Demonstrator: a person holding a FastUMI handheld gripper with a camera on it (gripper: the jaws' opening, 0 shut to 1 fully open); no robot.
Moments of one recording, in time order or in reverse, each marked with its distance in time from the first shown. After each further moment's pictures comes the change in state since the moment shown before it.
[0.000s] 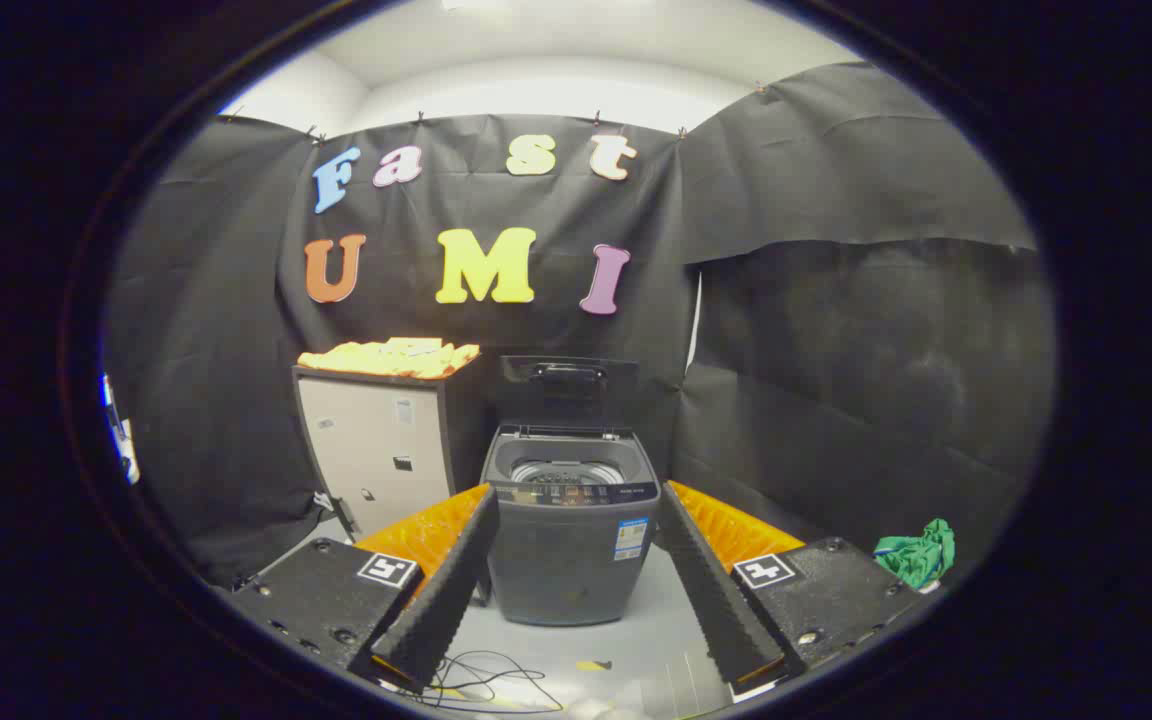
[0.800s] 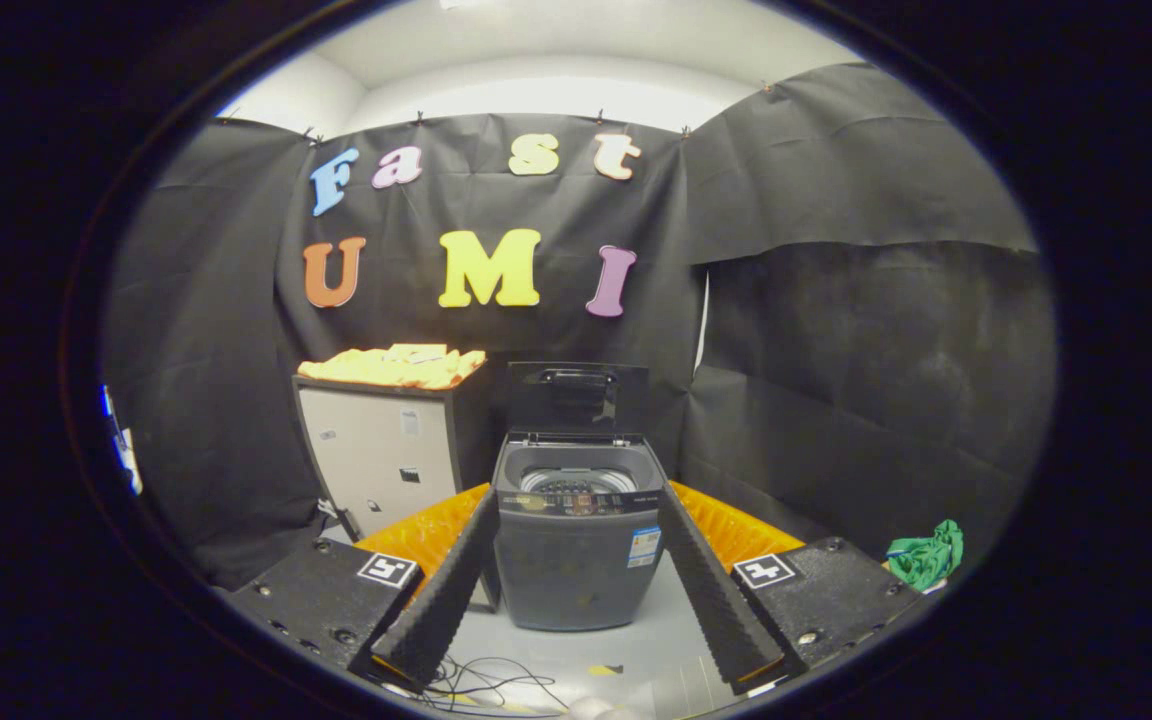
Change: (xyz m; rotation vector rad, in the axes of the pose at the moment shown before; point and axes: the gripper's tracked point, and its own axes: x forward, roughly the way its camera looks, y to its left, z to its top) arm 0.029 0.025 0.020 0.014 0.006 0.000
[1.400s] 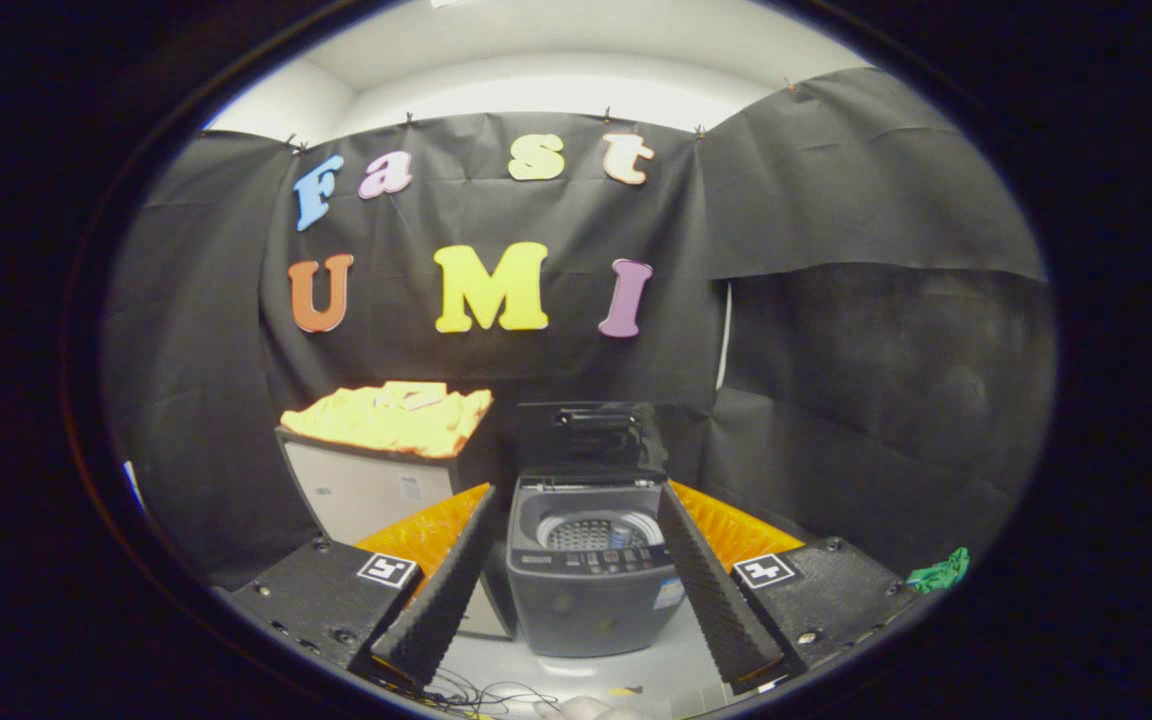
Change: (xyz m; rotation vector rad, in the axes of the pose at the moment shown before) arm 0.113 0.062 0.106 0.018 -0.016 0.039
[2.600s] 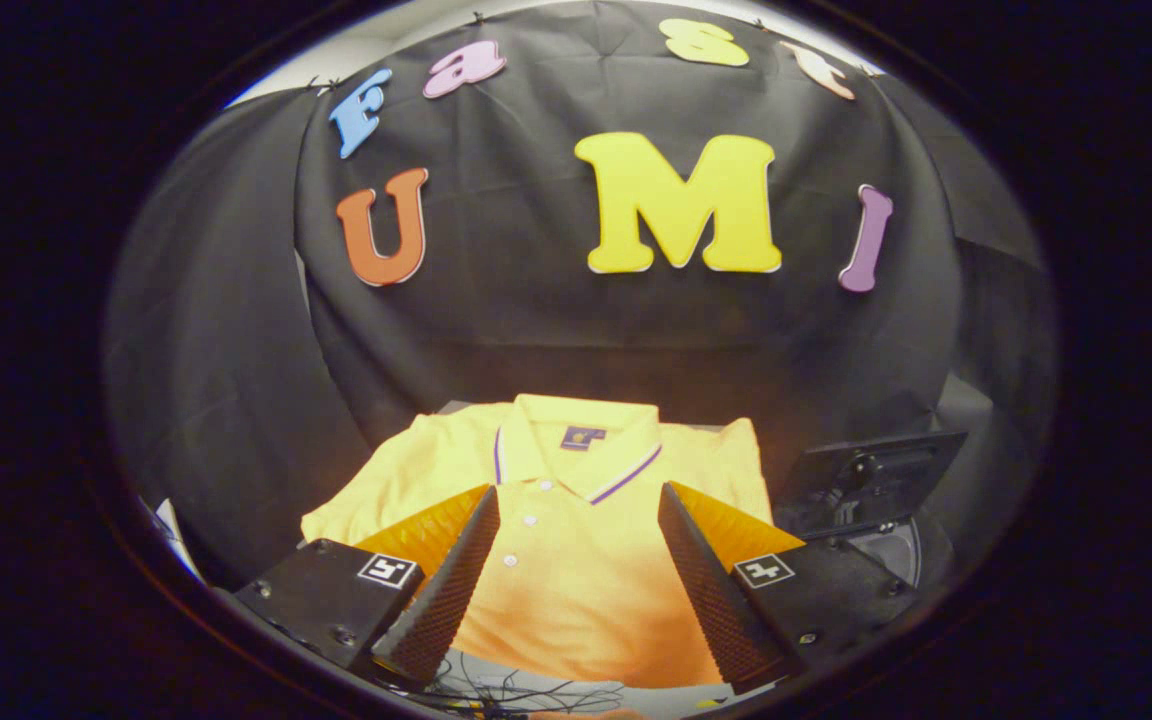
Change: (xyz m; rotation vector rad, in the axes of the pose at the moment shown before) arm 0.348 0.331 0.023 -0.050 0.320 0.299
